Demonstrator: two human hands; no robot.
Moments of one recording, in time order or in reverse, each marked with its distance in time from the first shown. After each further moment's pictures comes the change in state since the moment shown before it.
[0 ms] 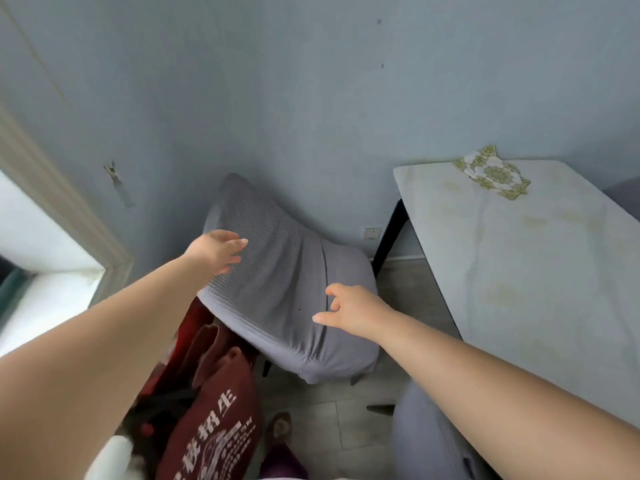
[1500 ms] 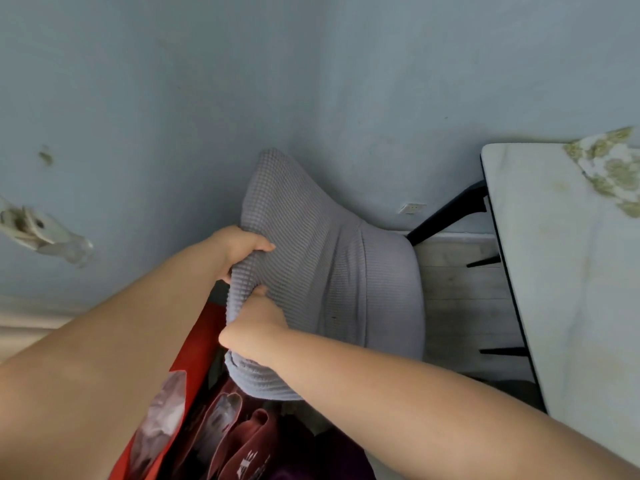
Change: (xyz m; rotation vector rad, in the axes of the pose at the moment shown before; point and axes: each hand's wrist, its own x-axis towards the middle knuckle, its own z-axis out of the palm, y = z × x) left_hand 0.230 -0.008 -0.032 -0.013 -0.224 -0.455; right_hand 0.261 -0.184 0.094 0.179 -0.268 0.352
